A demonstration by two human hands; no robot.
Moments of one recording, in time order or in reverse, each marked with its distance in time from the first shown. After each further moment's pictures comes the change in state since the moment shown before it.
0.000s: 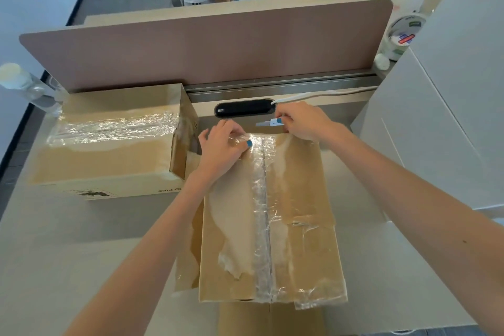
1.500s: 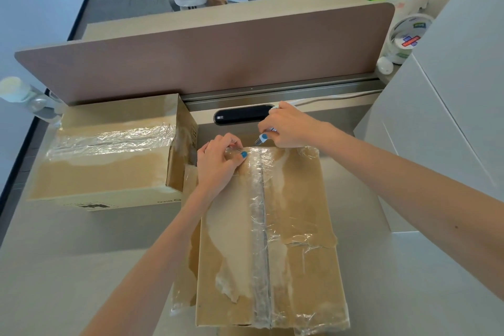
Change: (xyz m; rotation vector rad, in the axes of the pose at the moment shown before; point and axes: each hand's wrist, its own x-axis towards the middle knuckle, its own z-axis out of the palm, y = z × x) left_hand -0.004 0.005 0.004 -0.045 0.021 -0.074; right_hand 0.027 -0.006 -0.001 -0.196 -0.064 -0.344
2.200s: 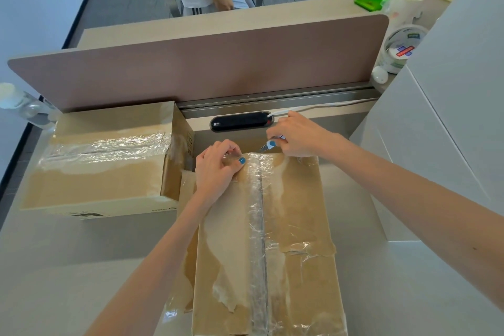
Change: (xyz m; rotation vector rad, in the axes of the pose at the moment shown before) left_hand 0.006 0.003 0.003 -0.038 -0.023 -0.030; right_hand -0.021 0.013 -0.007 0.037 0.020 0.062
